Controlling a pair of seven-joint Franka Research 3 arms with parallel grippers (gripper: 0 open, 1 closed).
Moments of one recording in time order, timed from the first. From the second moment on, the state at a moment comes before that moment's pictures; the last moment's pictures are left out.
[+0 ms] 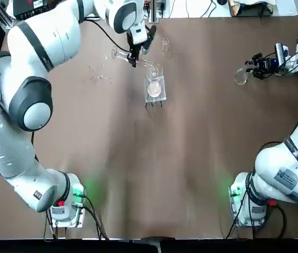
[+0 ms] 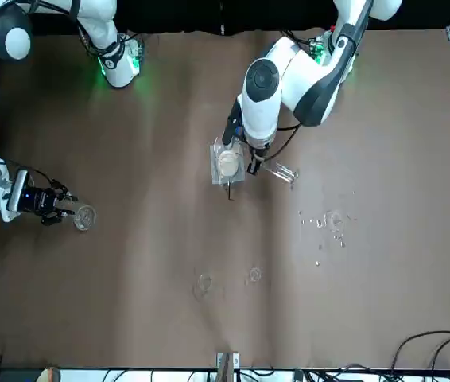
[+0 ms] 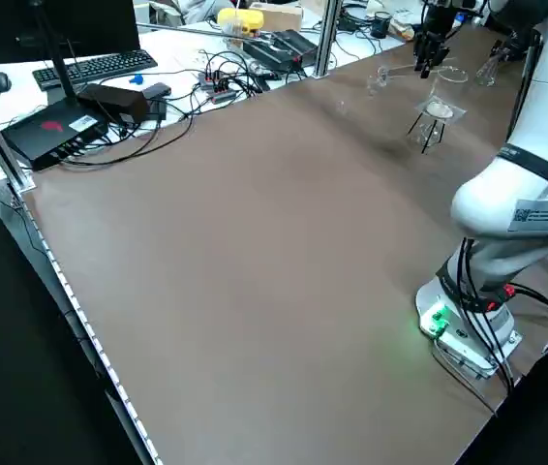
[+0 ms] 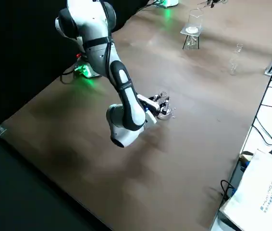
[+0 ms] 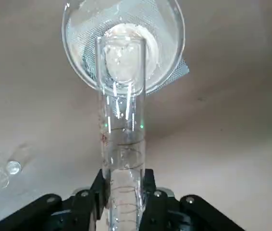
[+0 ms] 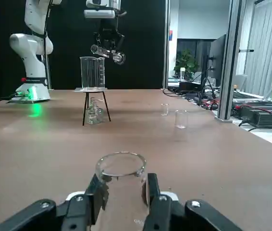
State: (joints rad) left arm -0.59 0.38 -0.16 -1.56 0.07 1.84 1.22; right arm -0.49 0.87 -0.13 -1.62 1.16 1.32 -2.63
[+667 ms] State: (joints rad) left arm -0.60 0.38 -0.16 -1.56 0.13 1.84 1.20; right arm -0.49 0.87 -0.13 -1.62 1.16 1.32 -2.62
